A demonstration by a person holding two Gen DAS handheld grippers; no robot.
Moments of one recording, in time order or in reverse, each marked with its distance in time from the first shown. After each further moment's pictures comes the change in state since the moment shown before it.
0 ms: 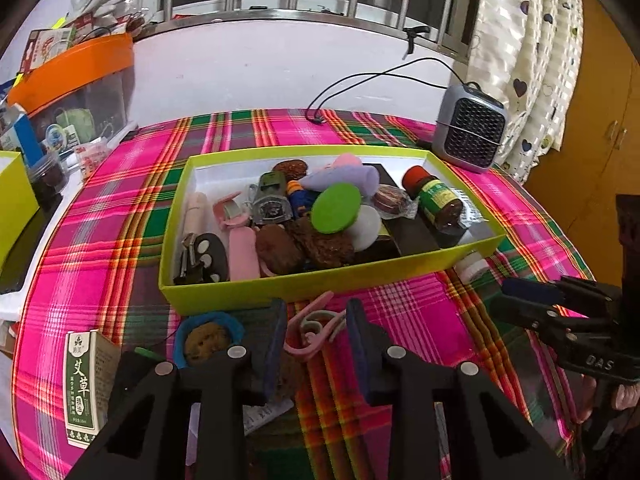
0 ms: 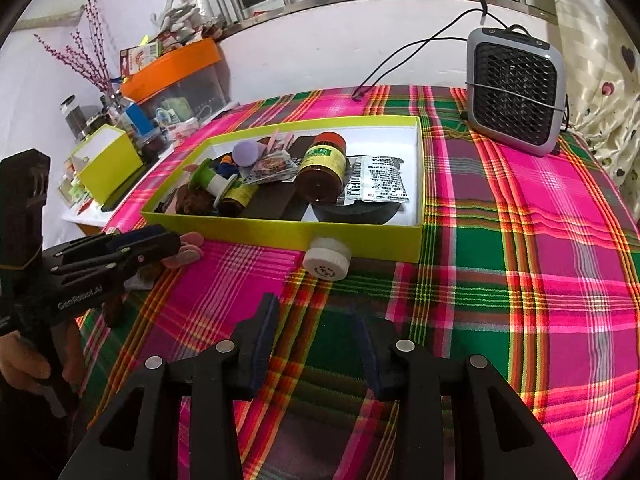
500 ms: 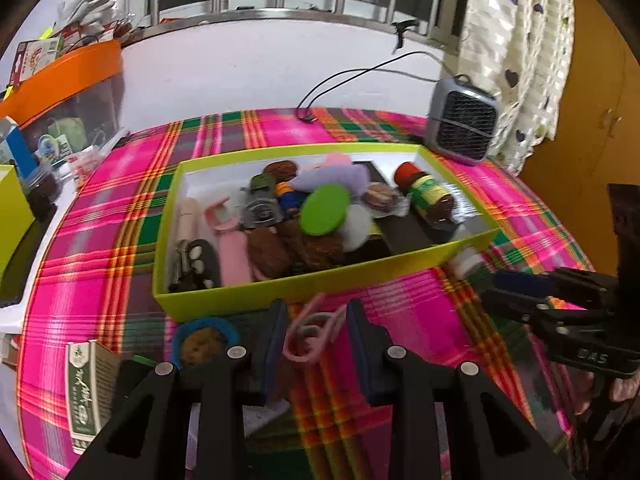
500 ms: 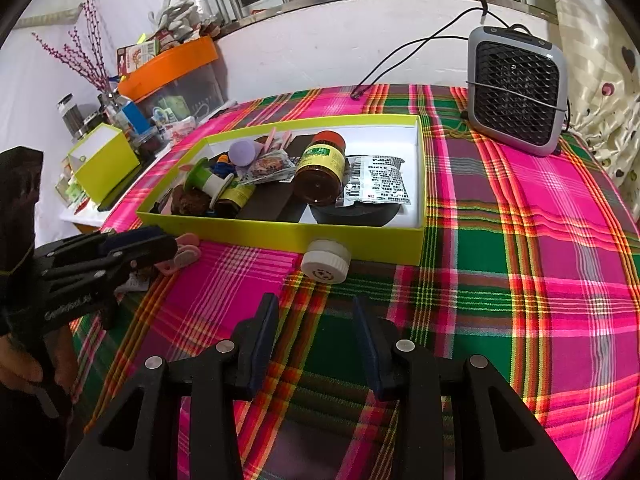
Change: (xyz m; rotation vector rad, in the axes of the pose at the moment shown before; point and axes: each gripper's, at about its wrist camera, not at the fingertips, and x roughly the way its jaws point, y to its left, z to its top) left arm 0.002 -0.001 0.004 0.038 0.023 0.006; right arm 0.004 0.000 0.002 -0.002 0.002 -0.005
